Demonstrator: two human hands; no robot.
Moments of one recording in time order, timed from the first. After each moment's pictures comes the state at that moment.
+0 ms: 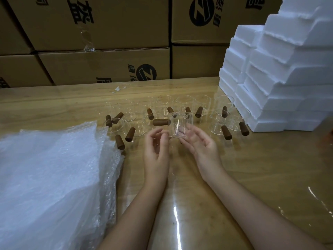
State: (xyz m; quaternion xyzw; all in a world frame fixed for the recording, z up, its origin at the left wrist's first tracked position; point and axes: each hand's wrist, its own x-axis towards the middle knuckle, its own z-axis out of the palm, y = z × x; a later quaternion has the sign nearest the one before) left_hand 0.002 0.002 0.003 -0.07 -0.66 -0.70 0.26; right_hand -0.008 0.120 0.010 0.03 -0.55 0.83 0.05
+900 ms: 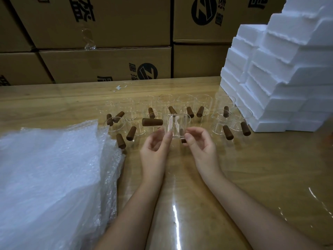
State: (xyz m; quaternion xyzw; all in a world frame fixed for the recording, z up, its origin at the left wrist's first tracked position) left_hand -0.002 -0.003 0.003 0.03 -0.60 -0.78 0.18; right_hand -0.007 0.115 0.000 0.08 -0.65 0.74 0.16
